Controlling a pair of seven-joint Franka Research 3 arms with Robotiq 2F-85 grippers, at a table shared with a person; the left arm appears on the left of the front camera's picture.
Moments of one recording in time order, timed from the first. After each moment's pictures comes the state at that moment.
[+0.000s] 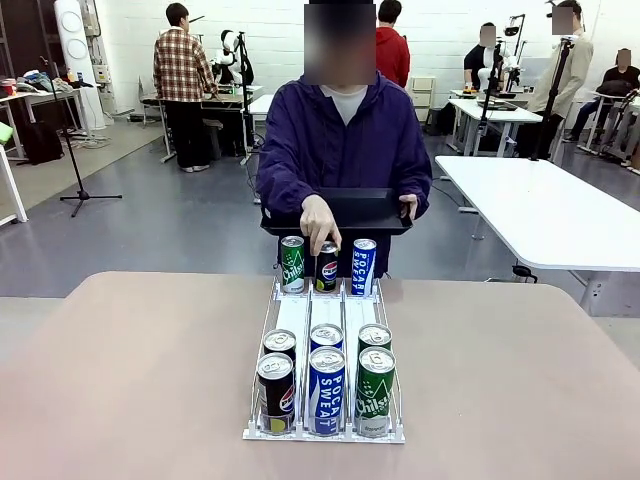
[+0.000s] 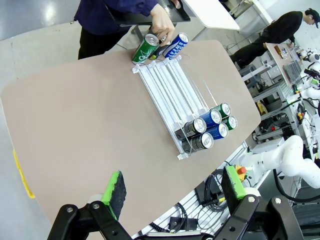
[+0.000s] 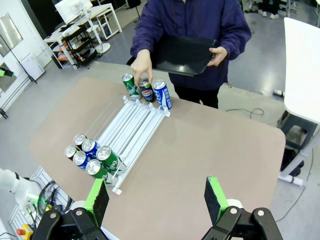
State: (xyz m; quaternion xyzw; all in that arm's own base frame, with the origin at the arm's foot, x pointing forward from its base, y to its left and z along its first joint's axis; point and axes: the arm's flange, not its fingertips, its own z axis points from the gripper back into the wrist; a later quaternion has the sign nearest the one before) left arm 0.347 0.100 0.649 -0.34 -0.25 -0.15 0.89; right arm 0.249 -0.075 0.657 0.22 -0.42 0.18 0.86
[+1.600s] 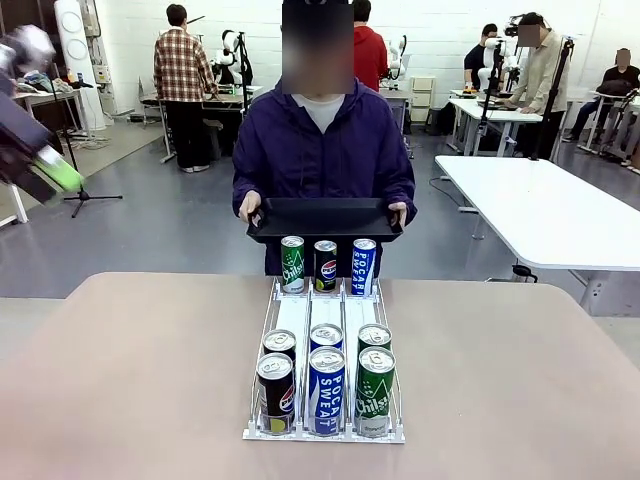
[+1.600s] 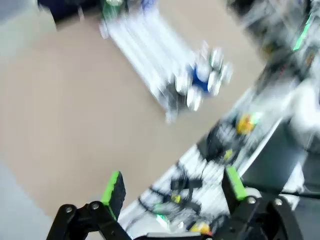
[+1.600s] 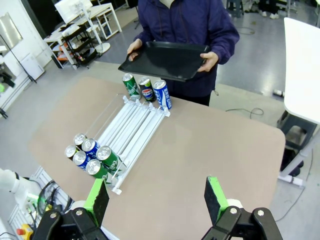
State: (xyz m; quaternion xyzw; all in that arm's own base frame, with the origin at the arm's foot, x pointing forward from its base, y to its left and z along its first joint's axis) left arm 0.340 -0.046 0.639 -0.25 -0.11 -0.27 0.92; right arm 0.249 -0.075 0.657 0.22 -0.42 0.19 0.86
